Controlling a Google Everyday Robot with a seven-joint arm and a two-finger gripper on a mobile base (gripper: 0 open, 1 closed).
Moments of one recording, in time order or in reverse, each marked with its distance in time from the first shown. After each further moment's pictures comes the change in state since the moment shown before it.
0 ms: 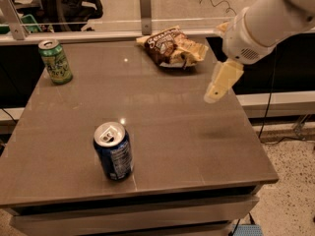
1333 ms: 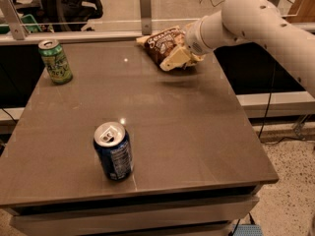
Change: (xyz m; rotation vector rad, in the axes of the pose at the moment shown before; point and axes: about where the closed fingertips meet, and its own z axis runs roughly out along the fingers) arm -0.053 -0.119 0.141 0.146 -0.303 0.245
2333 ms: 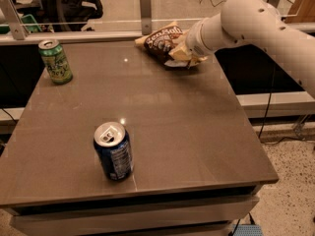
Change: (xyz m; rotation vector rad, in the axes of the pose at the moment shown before) arm 0.007 -0.002 0.002 0.025 0.022 -0.065
